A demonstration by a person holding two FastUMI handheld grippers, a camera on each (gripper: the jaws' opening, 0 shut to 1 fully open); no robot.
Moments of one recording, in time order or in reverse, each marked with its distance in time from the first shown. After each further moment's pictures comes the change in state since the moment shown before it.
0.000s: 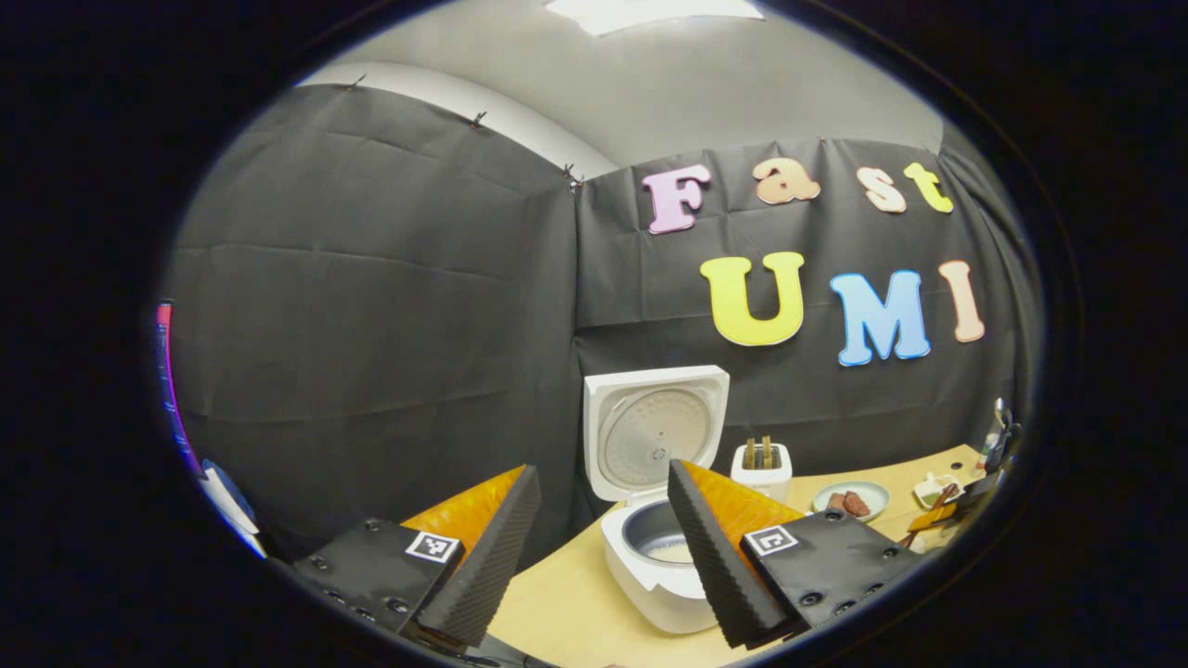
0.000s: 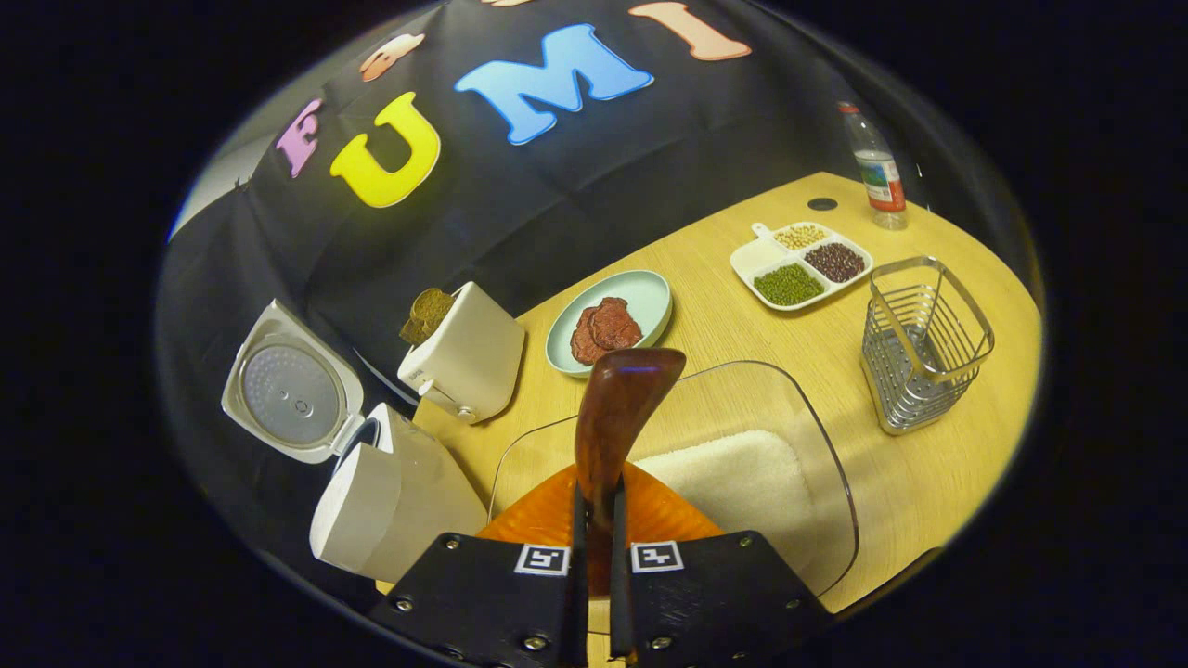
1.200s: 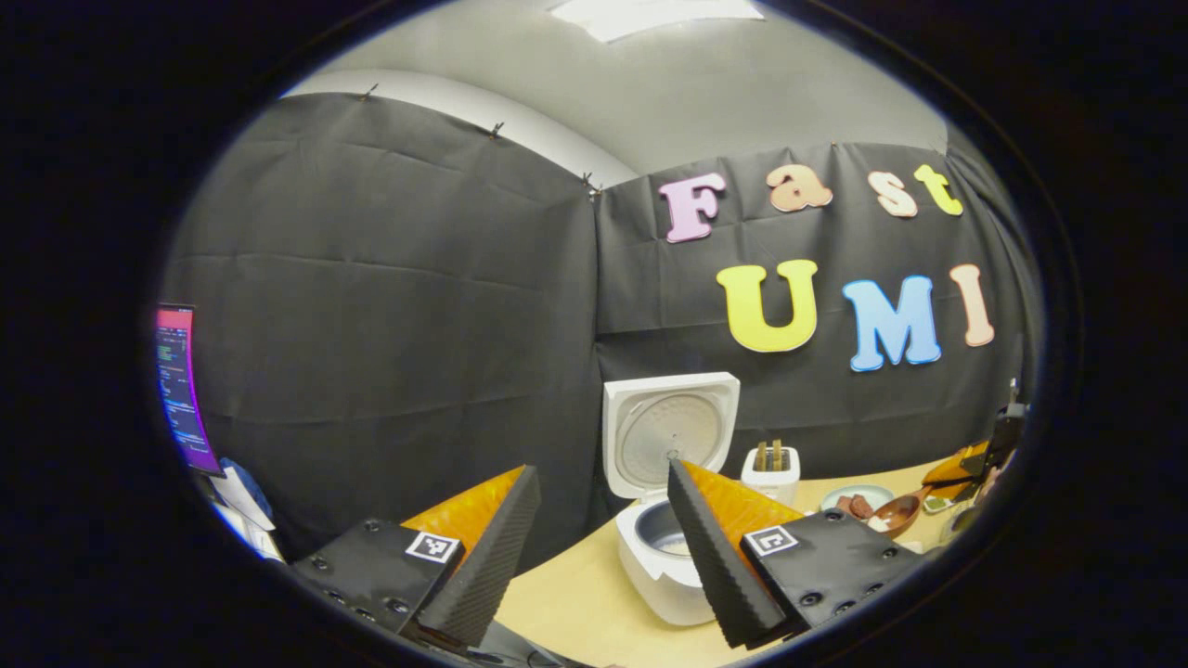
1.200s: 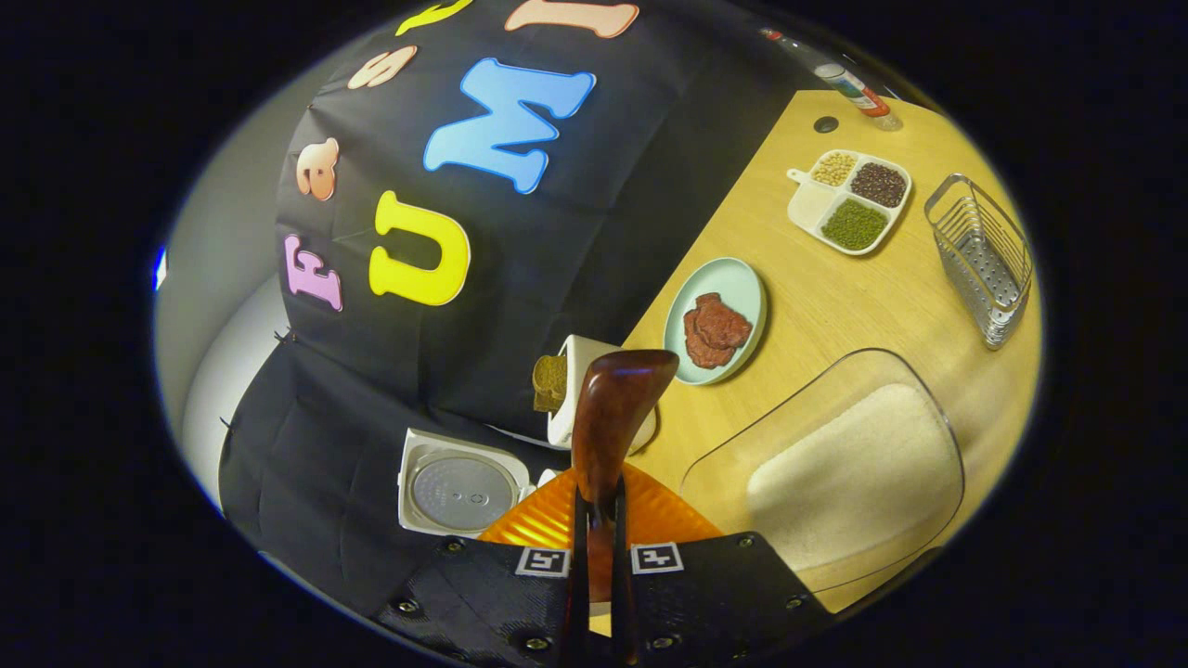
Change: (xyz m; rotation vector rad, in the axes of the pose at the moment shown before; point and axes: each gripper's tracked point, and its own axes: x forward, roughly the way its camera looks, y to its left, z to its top) left arm -0.039 0.012 0.006 -0.006 -0.005 0.081; right arm -0.033 0.098 0.060 0.381 0.018 0.364
